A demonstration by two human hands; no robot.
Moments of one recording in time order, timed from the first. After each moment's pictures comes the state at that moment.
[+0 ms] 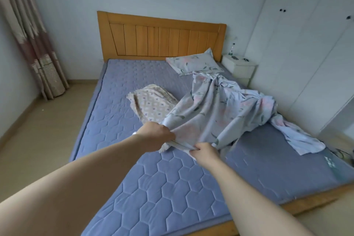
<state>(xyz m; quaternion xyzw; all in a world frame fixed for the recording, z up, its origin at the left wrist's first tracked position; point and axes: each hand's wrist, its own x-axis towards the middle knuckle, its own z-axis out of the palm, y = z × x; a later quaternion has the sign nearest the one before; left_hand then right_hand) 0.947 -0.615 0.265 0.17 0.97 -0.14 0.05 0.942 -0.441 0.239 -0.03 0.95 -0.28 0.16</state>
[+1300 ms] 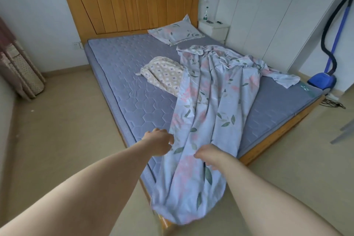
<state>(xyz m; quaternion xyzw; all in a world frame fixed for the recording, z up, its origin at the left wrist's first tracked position) 1.131 -0.974 0.173 0.20 0.95 0.02 0.23 1.184 -0.809 0.182 0.16 0.88 -0.33 0.29</state>
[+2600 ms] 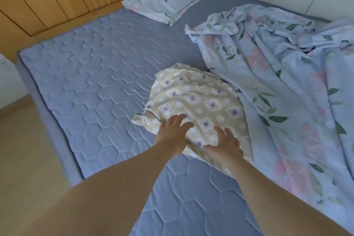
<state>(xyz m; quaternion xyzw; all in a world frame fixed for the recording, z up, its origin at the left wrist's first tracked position) 0.340 -1.023 -0.011 0.26 0.94 0.04 0.20 0.413 -0.885 -0.035 0.31 0.86 -0.34 0.21</state>
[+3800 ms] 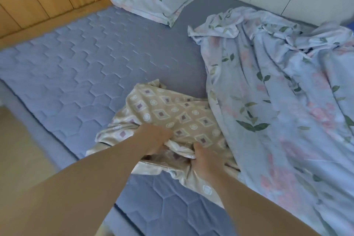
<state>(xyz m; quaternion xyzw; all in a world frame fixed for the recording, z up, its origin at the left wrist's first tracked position) 0.187 -1.214 -0.018 0.48 0.84 -0.12 0.22 0.316 -1.091 -0.040 0.24 0.93 -0.19 0.21</state>
